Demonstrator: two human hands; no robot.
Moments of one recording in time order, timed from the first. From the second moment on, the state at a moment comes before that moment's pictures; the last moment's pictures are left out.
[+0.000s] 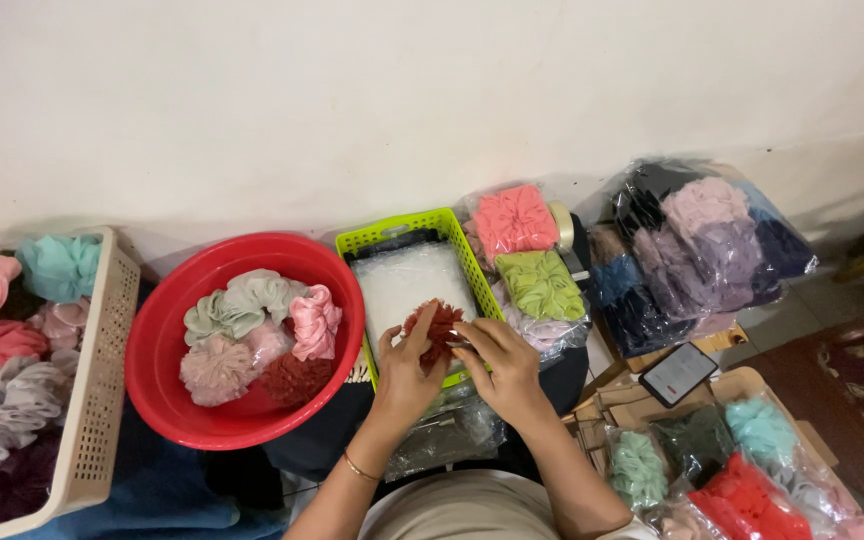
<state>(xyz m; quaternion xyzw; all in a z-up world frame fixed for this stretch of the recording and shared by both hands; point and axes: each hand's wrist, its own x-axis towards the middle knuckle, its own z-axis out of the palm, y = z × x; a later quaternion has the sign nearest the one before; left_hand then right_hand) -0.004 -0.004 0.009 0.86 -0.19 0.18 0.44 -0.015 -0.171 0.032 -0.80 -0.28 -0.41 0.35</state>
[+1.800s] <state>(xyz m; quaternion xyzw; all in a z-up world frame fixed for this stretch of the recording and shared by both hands) 0.026 0.023 -0.034 0.47 -0.11 -0.03 0.87 0.020 -0.162 -0.016 -0.70 -0.22 -0.18 0.65</state>
